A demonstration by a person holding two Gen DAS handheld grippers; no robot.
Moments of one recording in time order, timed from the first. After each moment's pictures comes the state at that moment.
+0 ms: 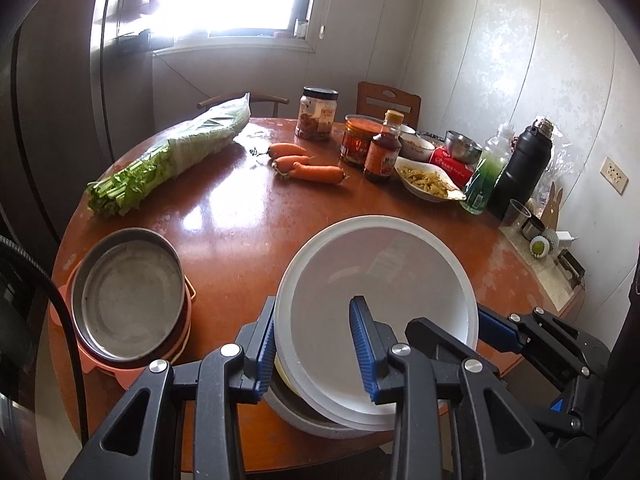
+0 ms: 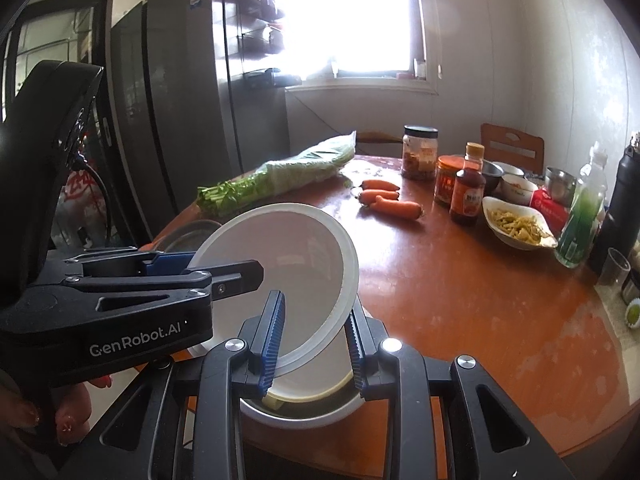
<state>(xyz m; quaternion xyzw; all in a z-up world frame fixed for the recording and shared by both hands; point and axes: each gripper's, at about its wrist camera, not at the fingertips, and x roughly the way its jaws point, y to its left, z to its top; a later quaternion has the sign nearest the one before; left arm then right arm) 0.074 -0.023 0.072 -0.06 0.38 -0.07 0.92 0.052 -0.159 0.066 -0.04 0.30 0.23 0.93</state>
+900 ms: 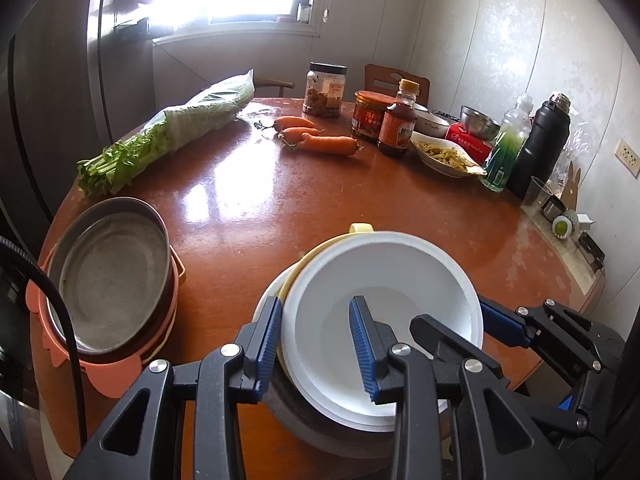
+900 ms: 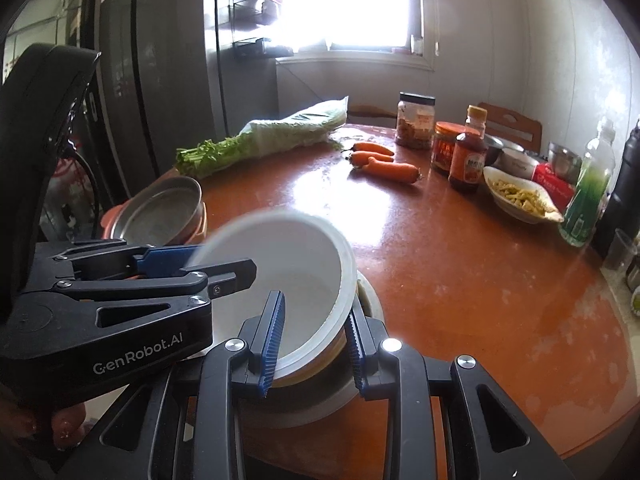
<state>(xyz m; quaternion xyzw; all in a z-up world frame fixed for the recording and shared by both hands) 0.090 -0.025 0.023 -0.04 0.40 -0.06 0.92 0.070 -0.152 0.021 -0.07 0.33 0.21 0.92</state>
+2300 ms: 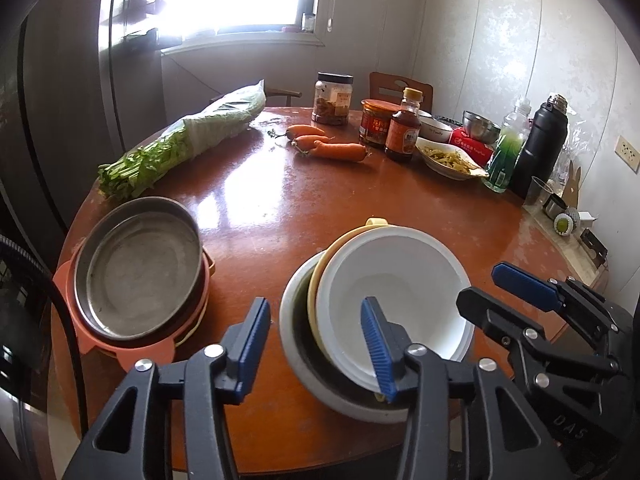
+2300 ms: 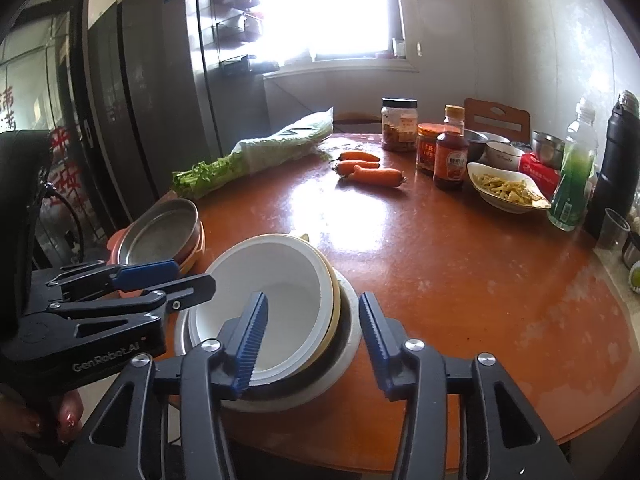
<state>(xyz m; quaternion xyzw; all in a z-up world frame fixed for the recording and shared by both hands) 0.067 -0.011 0.032 -0.03 0.38 -0.05 0.92 0.063 -0.180 0.033 -0.02 0.32 0.21 0.92</state>
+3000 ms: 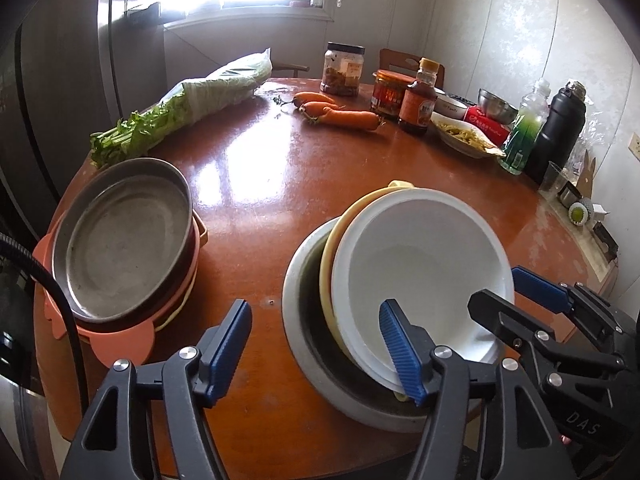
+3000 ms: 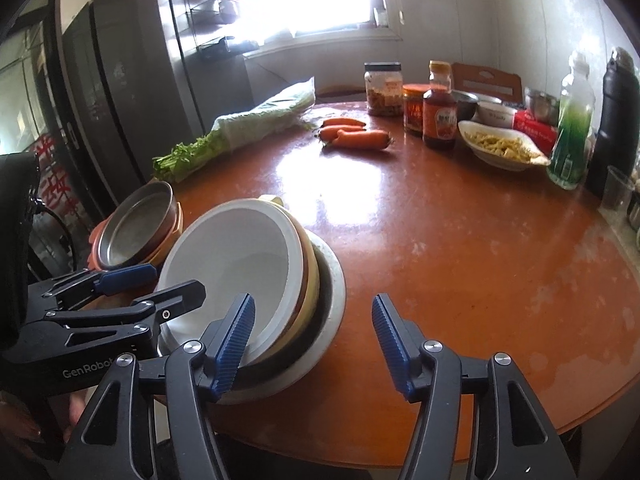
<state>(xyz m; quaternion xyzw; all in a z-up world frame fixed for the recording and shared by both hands) 0.085 -0.011 0.000 -0.04 0.42 -0.04 0.90 0.083 -0.188 0.002 0.01 0.37 0.19 0.91</state>
